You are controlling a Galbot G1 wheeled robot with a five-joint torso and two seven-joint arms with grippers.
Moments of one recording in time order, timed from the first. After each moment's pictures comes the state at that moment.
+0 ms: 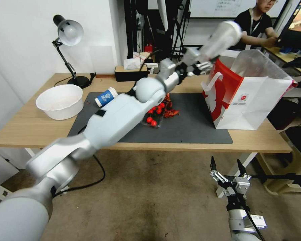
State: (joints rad) left arm -0.05 -1.42 0.50 -1.21 -0.60 -0.08 0.25; right arm -1.70 1.30 0.52 1.90 0.25 0.47 0.17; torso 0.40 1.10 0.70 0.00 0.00
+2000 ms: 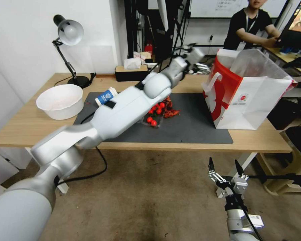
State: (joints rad) left arm 0.07 -1.36 0.41 -1.34 -0.59 0.21 -0.30; right arm -1.70 1.30 0.50 1.88 0.25 0.47 0.16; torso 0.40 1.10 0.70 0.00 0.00
